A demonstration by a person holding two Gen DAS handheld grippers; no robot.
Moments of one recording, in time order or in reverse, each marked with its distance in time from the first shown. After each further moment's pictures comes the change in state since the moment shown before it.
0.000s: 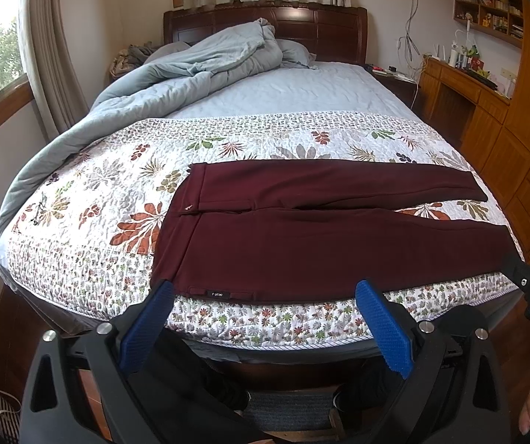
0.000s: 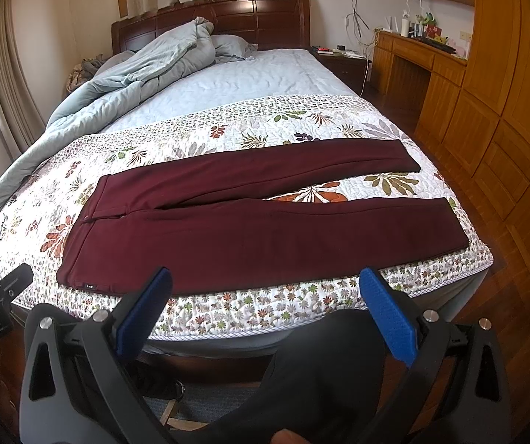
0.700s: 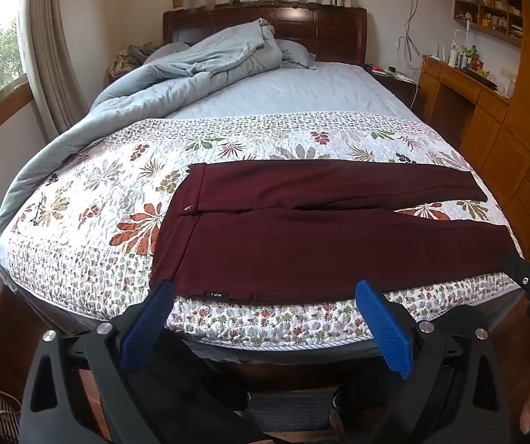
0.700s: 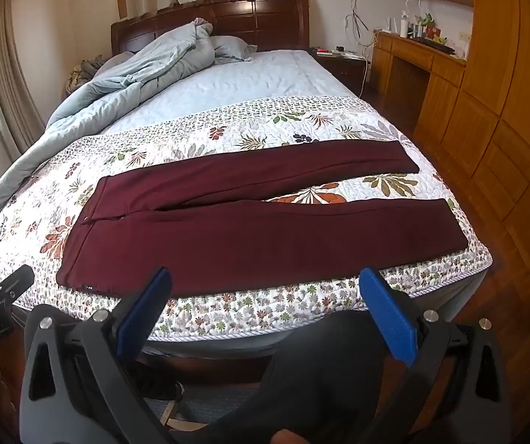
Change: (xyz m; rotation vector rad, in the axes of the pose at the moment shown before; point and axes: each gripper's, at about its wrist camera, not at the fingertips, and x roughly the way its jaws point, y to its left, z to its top) left arm 0.003 0.000 0.000 0.001 -0.002 -0.002; right arm -0.002 -0.002 0.001 0.001 -0.001 0.000
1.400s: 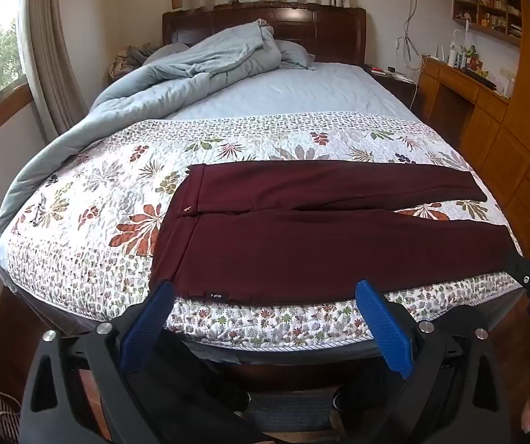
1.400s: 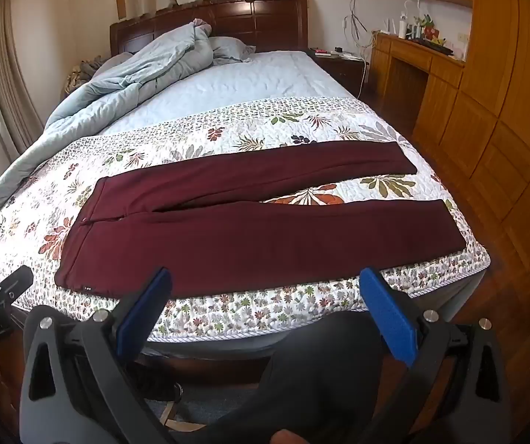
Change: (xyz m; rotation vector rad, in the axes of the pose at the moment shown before) left arm -0.001 -0.003 0.001 -0.004 -0.003 -0.001; right arm -0.001 -0.001 0.001 -0.002 -0.003 -0.003
